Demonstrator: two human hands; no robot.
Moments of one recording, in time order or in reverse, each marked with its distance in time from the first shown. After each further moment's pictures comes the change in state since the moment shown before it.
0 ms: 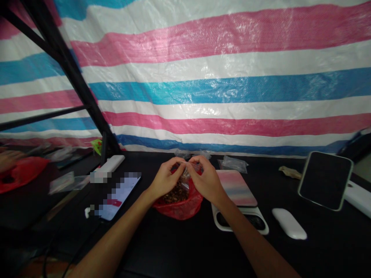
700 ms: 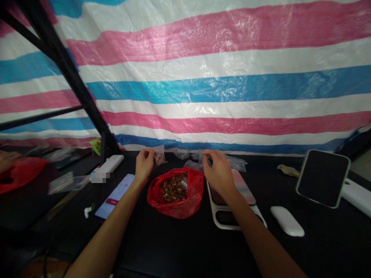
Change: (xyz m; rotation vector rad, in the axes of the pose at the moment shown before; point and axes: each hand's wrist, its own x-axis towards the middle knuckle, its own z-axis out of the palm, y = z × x) left_hand 0.018 -0.058 -0.058 0.168 0.581 -0.333; right_hand 0.016 0.037 -0.030 -0.402 0.148 -0.091
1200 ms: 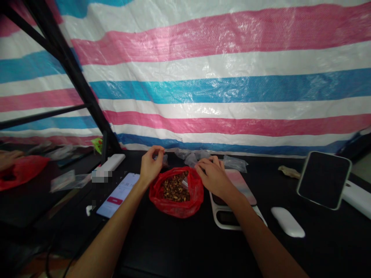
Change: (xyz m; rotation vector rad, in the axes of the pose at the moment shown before) left_hand -0.014 0.021 0.001 0.069 -0.095 0.272; right_hand -0.010 -0.004 0.000 -0.130 -0.316 -0.135
